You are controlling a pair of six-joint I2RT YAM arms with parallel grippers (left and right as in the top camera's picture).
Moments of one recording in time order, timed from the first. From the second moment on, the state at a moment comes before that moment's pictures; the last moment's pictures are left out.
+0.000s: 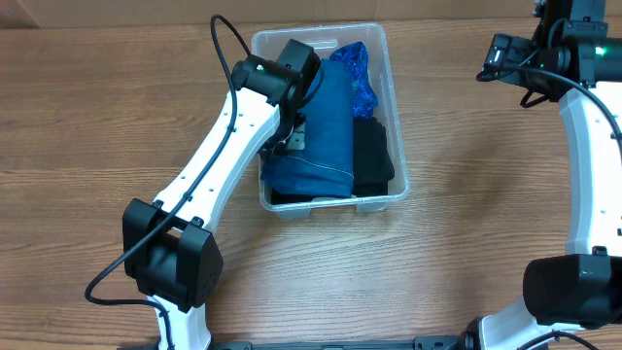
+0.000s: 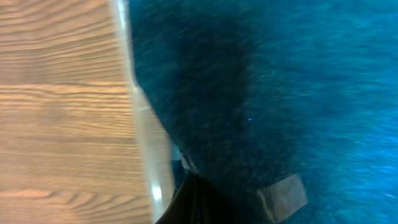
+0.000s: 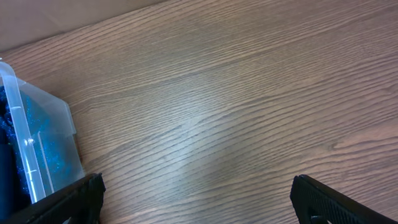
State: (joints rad) left arm -0.46 1.98 1.86 -1.35 -0.13 -0.43; right arm -0.09 1.77 1.91 -1.11 0.12 0.20
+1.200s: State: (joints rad) left arm -0.47 1.96 1.93 -1.28 -0.14 -0.39; right arm -0.09 1.77 1.91 -1.11 0.12 0.20
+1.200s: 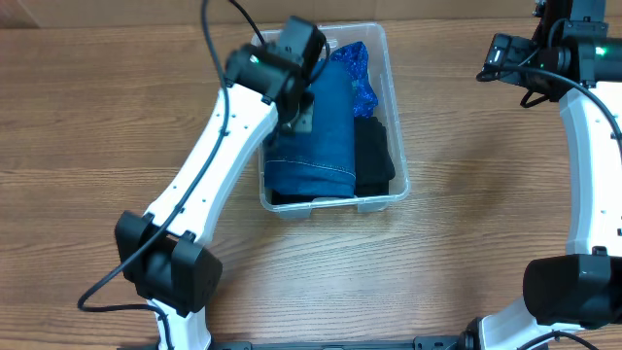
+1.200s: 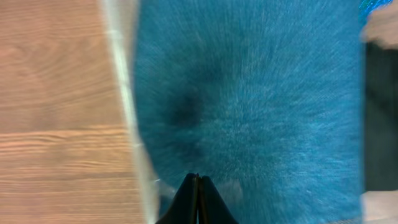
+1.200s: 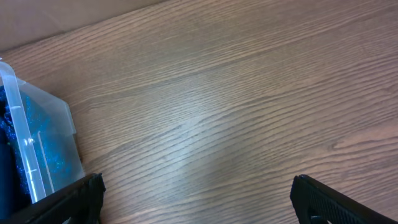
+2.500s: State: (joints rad) left arm -0.48 1.92 1.63 -1.23 -0.01 -0.37; right arm -0.09 1.77 1.91 -1.11 0.12 0.20
